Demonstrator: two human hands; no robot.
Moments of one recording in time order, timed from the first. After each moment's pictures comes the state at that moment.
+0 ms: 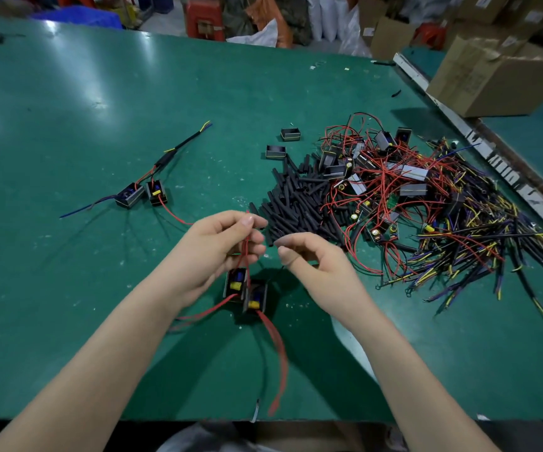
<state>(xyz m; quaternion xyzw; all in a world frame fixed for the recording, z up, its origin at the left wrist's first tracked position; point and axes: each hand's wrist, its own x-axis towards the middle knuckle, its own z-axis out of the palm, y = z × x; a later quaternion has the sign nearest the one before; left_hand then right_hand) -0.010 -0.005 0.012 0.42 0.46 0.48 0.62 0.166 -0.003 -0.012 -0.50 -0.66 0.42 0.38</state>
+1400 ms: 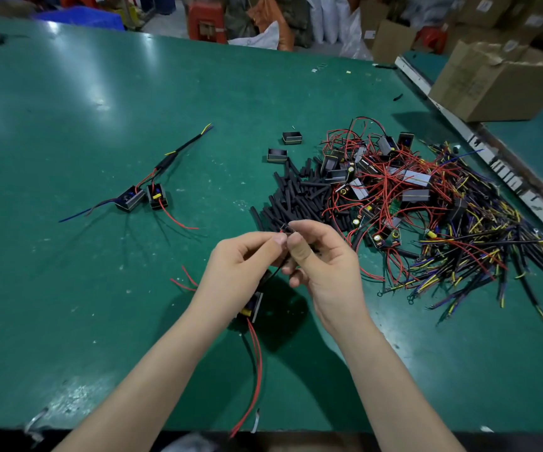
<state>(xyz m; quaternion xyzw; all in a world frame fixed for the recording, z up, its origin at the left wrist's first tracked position) 0.020 -0.019 -0.001 0.52 0.50 0.52 0.46 0.148 -0.008 -0.007 -0.36 -0.46 0.58 0.57</state>
